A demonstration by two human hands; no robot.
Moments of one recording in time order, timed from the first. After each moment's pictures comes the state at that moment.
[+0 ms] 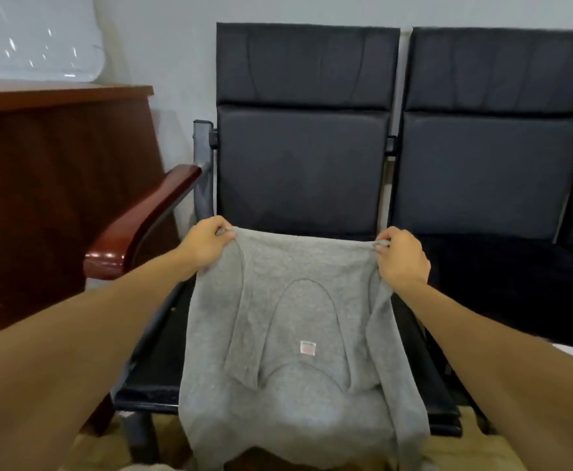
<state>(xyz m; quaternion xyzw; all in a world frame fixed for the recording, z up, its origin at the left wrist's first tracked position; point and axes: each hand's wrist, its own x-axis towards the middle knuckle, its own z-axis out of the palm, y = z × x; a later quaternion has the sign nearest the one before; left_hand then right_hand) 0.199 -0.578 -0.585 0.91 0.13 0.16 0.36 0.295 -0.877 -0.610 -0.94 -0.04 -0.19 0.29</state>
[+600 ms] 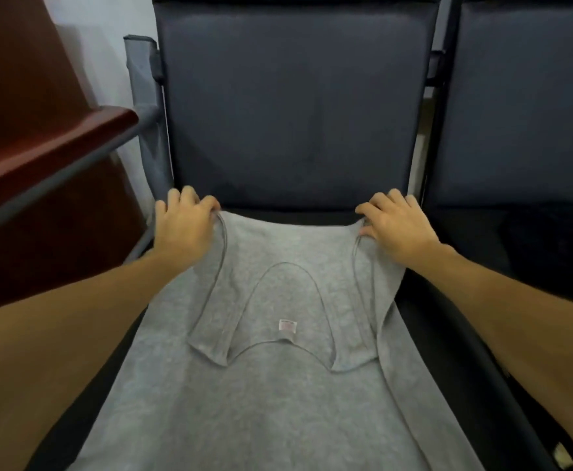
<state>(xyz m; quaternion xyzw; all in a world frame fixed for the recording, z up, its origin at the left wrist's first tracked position) 0.373 -0.534 -0.699 0.96 0.15 0.22 -0.03 0.489 -0.847 -0.705 -0.92 -0.31 -0.21 -0.07</state>
